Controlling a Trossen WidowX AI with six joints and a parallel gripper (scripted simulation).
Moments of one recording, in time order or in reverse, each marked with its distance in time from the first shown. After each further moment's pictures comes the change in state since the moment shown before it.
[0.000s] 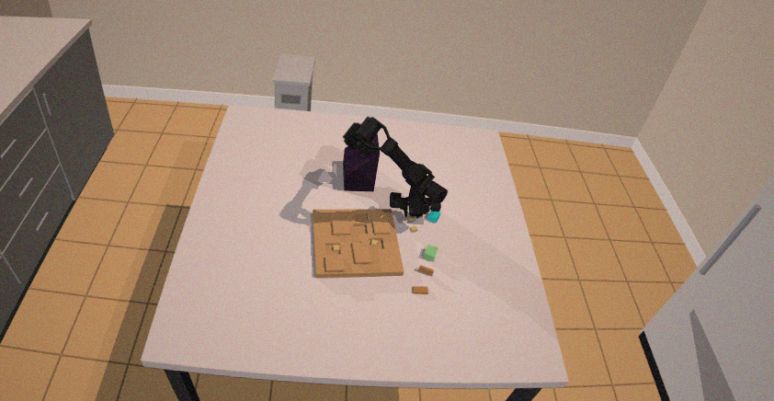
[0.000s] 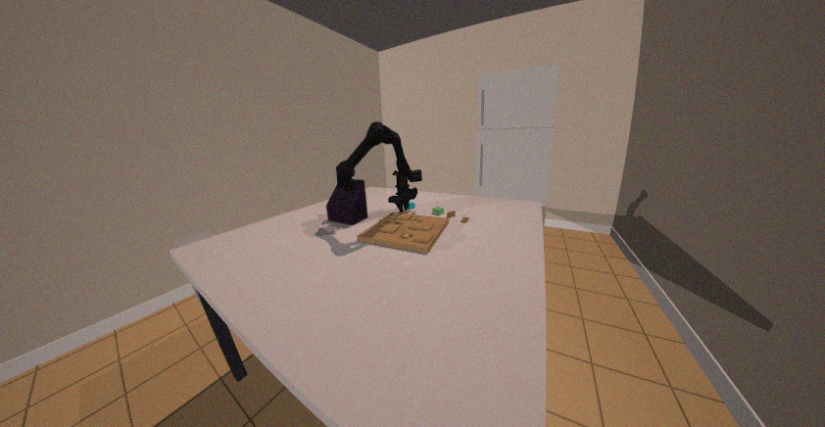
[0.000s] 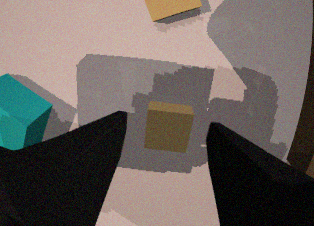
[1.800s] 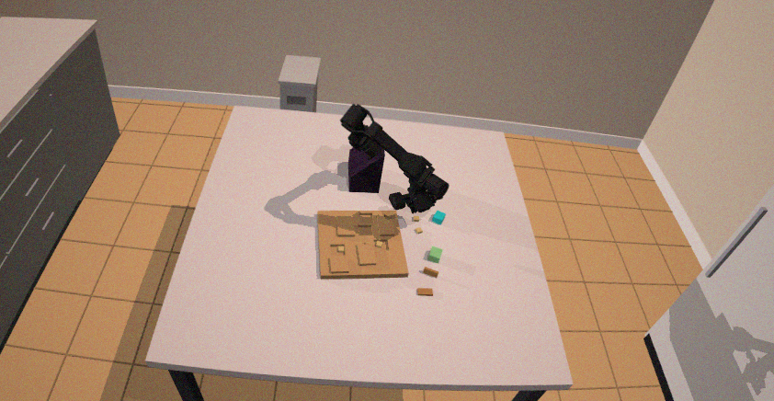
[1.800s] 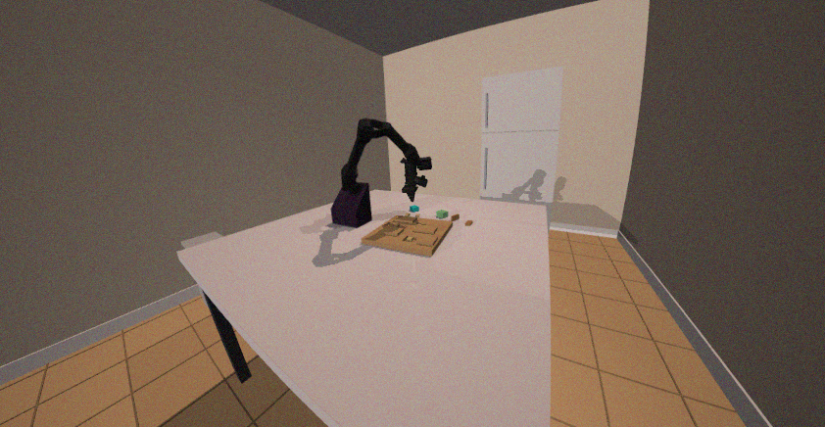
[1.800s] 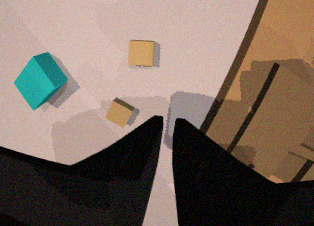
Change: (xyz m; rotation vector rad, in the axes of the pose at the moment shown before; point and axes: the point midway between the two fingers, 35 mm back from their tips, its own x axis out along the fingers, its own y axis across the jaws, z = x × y) arm -0.085 -0.028 0.052 -0.387 0.007 0.053
